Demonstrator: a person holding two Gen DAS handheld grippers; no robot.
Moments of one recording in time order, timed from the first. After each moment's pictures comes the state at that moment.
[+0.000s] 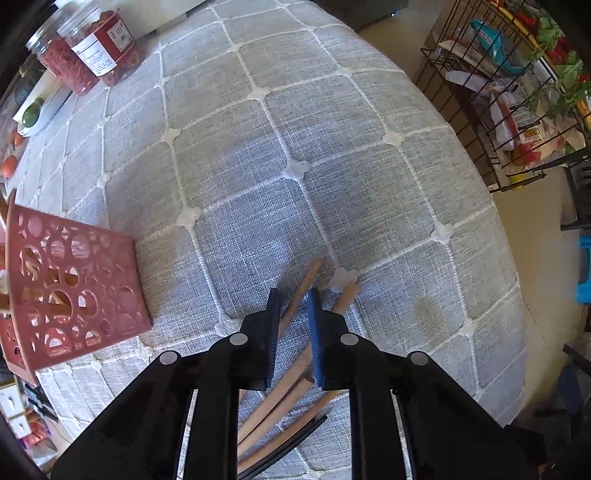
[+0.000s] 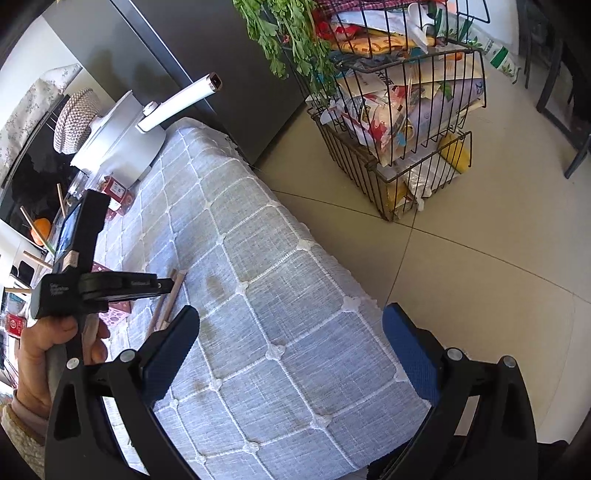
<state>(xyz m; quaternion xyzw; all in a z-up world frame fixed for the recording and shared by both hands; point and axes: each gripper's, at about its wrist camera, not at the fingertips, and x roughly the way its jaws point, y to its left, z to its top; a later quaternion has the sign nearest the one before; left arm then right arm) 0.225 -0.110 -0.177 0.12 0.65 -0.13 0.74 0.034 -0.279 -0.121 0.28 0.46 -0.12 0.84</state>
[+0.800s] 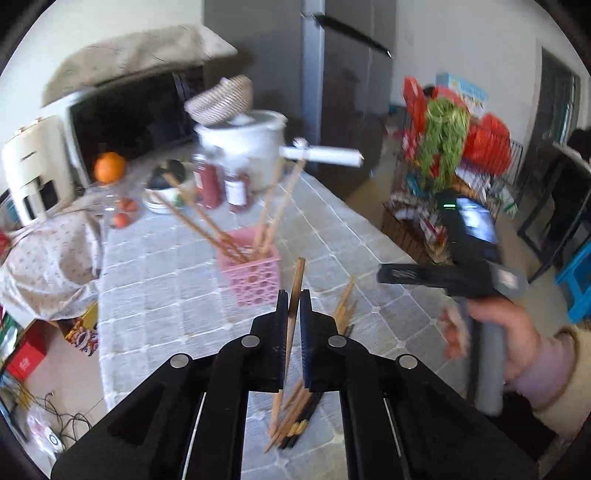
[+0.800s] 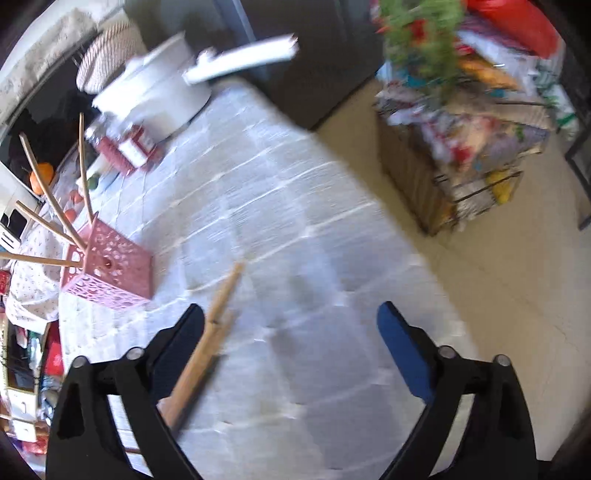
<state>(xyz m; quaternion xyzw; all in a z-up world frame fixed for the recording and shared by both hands) 0.012 0.045 0.002 0.05 0.34 -0.16 0.92 0.129 -0.182 -0.118 0.20 0.52 -0.07 0.82</state>
